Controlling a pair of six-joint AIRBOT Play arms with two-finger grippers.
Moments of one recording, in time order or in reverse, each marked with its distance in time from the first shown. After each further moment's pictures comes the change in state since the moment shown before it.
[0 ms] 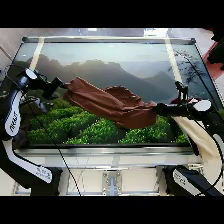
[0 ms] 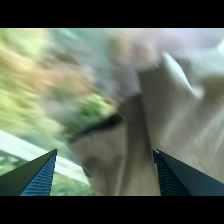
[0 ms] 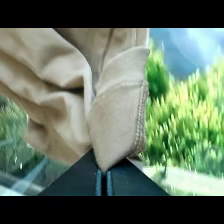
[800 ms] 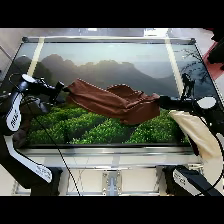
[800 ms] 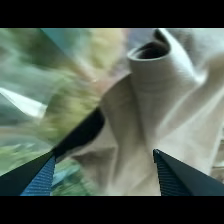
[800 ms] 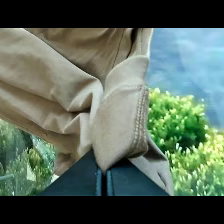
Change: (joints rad) left arm 0.035 -0.075 -0.011 -0.233 -0.157 0.145; right arm 0.000 0.008 0.041 0.024 -0.074 0.026
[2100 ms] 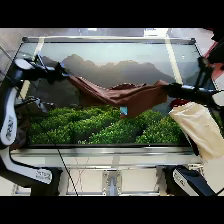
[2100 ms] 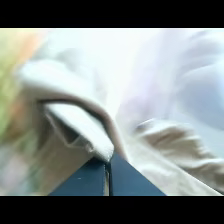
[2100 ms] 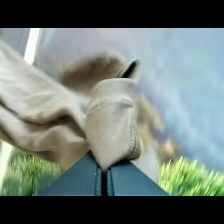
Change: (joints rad) left arm -0.091 0.253 0.114 -0.135 0.169 0.289; right arm 0.000 0.134 0.204 -0.118 0.003 0.042
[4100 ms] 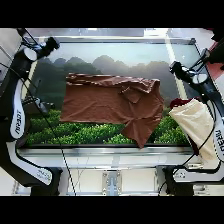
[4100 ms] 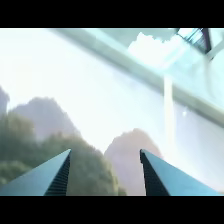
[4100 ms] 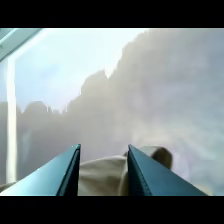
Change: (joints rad) left arm -0.091 -0.138 0.250 0.379 0.553 -0.135; right arm -0.058 -0.569 0.226 0.062 -0.558 0.105
